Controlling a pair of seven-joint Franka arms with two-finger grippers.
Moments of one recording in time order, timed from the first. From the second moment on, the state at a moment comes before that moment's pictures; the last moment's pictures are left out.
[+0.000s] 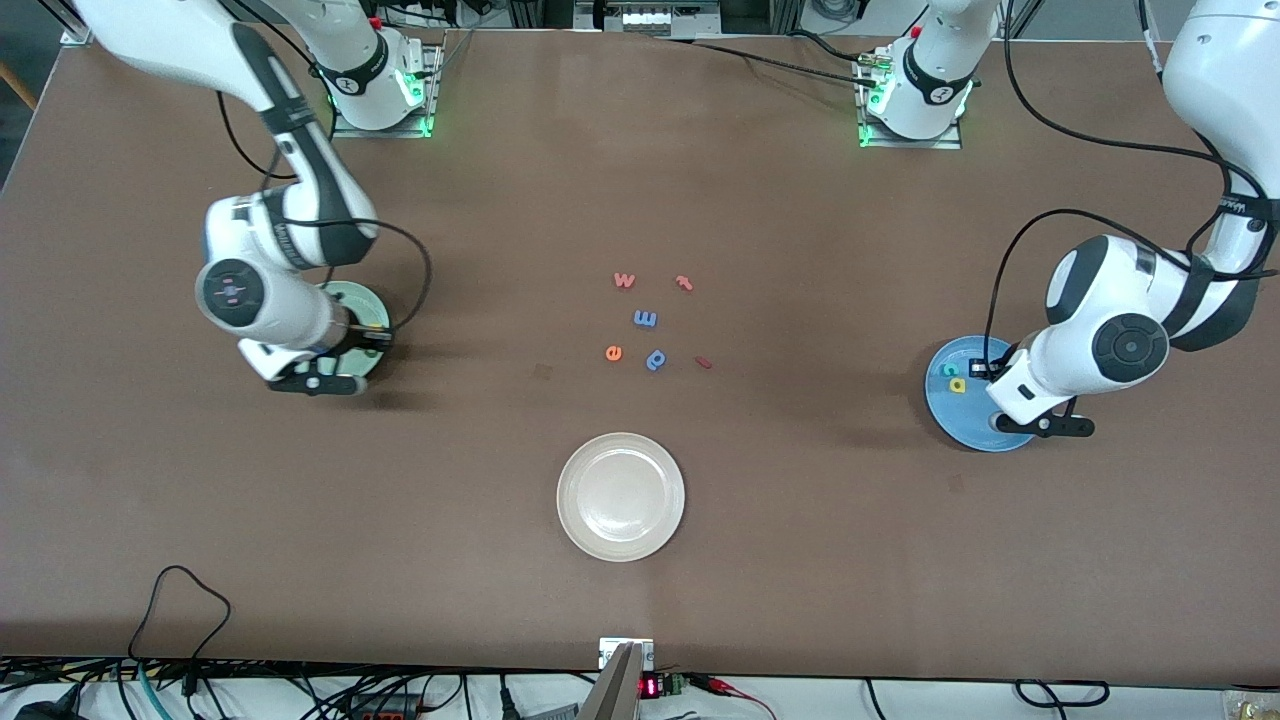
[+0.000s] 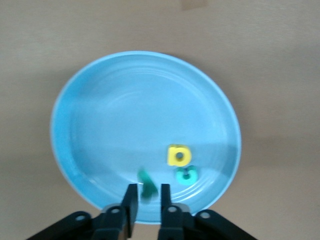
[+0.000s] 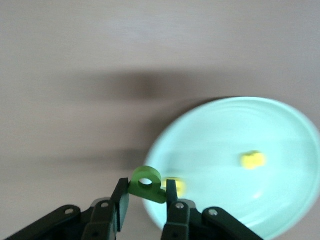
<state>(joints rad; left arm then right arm) 0.61 0.57 -0.68 -1.88 0.51 2.04 -0.28 -0.01 0.37 0.14 -2.05 -0.08 2.22 0.21</state>
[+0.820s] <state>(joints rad) 0.59 0.50 -0.93 -1.59 0.52 1.60 -0.28 -0.13 0.24 0.15 -2.02 -0.08 2.12 0.08</state>
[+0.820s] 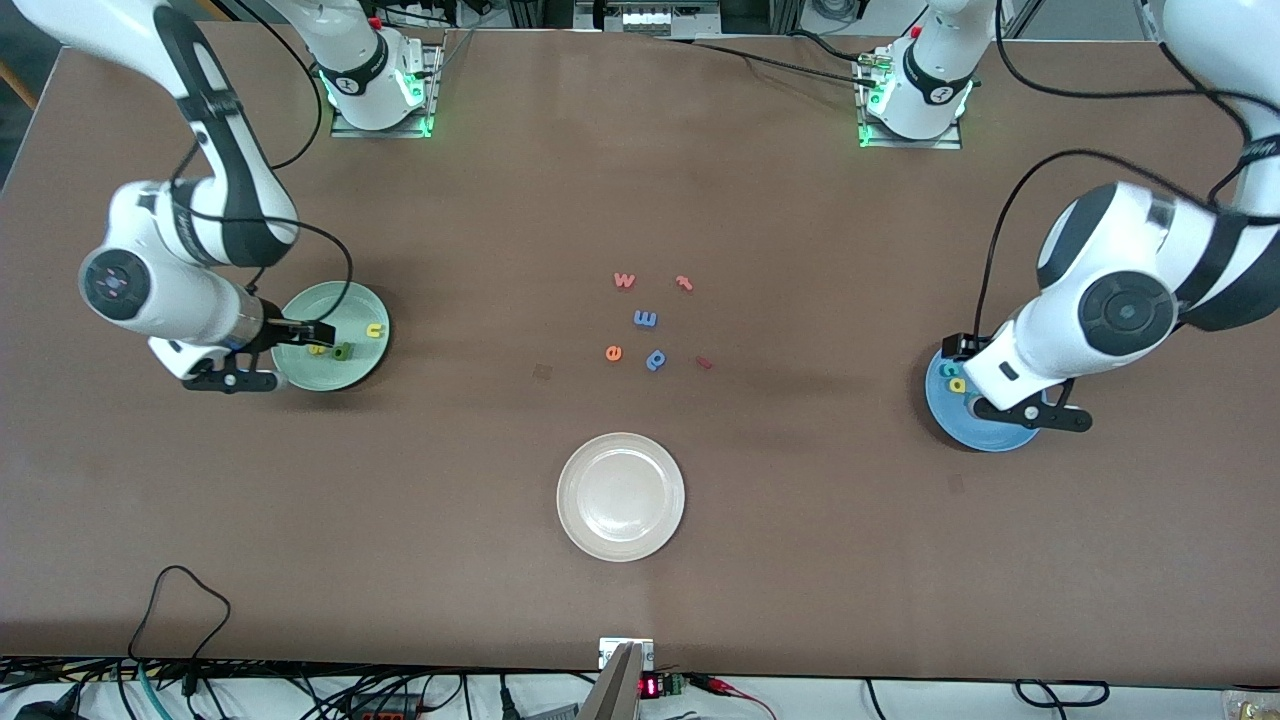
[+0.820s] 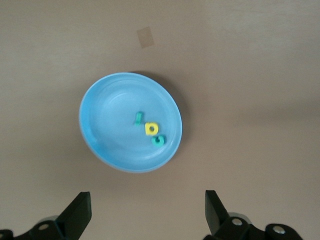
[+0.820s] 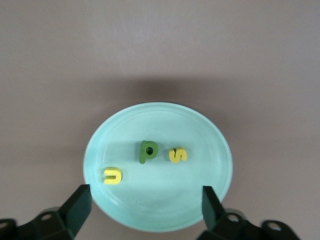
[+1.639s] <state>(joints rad) 0.19 0.27 -0.31 -1.42 0.12 1.39 0.01 -0.03 0.04 -0.03 -1.62 0.01 1.60 0.06</state>
